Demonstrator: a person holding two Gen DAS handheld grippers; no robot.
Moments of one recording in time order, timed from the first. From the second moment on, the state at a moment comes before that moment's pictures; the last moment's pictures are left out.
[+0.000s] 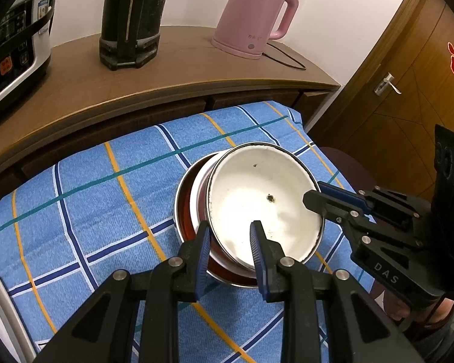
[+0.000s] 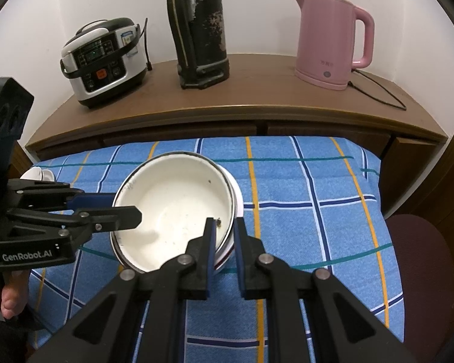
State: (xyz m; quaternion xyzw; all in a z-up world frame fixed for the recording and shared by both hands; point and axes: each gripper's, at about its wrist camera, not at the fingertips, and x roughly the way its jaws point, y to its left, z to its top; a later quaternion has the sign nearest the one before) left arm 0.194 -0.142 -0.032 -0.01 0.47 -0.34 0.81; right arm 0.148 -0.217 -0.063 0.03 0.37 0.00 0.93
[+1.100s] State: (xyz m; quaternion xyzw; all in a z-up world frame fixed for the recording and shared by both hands) left arm 0.188 -0.142 -0.028 0.02 0.44 -0.33 0.83; right arm 0.152 -0.216 -0.069 0.03 0.38 0.01 0.92
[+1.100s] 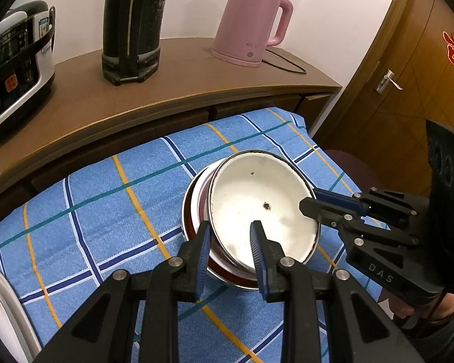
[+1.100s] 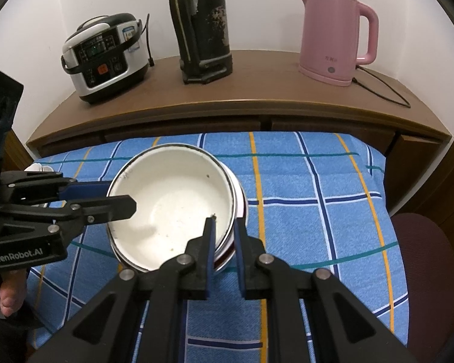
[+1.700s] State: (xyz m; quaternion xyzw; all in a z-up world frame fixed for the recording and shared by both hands) left arm 0.189 -0.133 -0.024 0.00 0.42 -0.32 0.85; right arm 0.144 -0.217 -0.053 0.05 0.34 0.00 0.94
